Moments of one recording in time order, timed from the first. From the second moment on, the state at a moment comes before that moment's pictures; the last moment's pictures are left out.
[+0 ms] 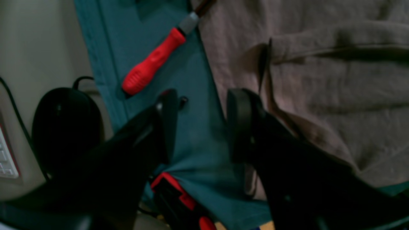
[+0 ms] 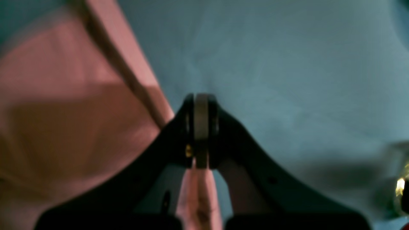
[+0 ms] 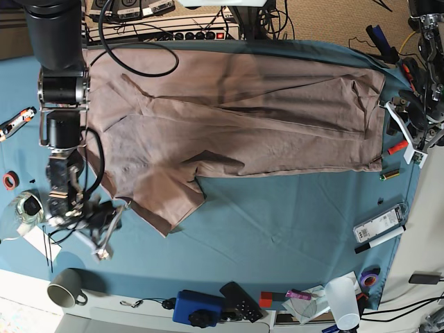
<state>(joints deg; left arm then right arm) 14.5 -29.4 -20.4 107.2 -29.9 -21.0 65.5 37.8 23.8 -5.3 52.9 16.7 30.0 -51.5</state>
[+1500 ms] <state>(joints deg) 11.8 -24.5 -20.4 107.1 -30.4 -21.3 63.8 22.7 27.4 1.2 57.1 13.1 25.5 -49.9</state>
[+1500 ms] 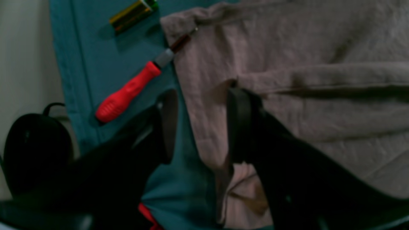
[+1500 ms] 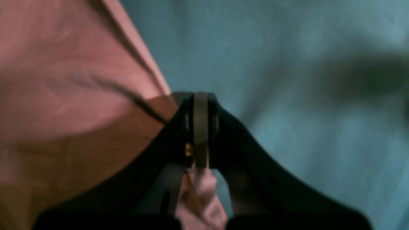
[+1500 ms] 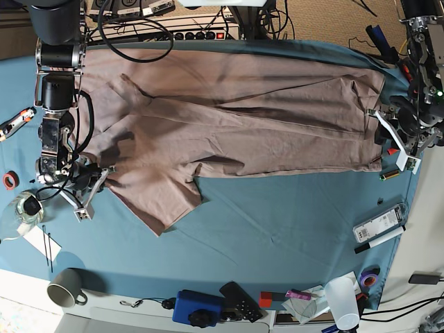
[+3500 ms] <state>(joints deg) 11.8 -24.5 -20.4 107.1 -30.5 -21.3 63.1 24.9 28.5 8.0 64.4 31.8 33.0 -58.4</state>
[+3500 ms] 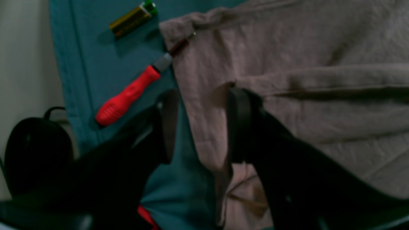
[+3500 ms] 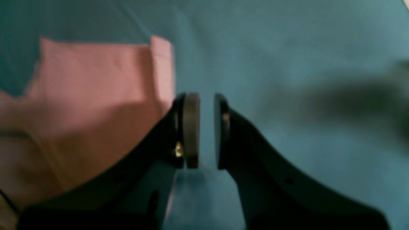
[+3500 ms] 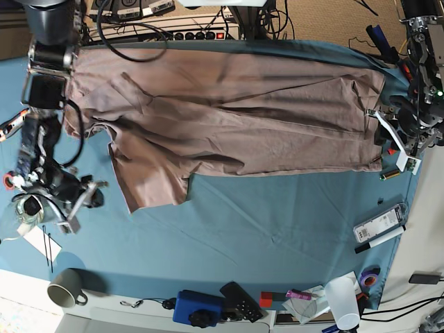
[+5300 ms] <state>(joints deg) -9.4 -21.9 -20.5 74.2 -33.8 -28.5 61.2 29.0 22.8 8.3 49.5 24.1 33.8 -56.9</state>
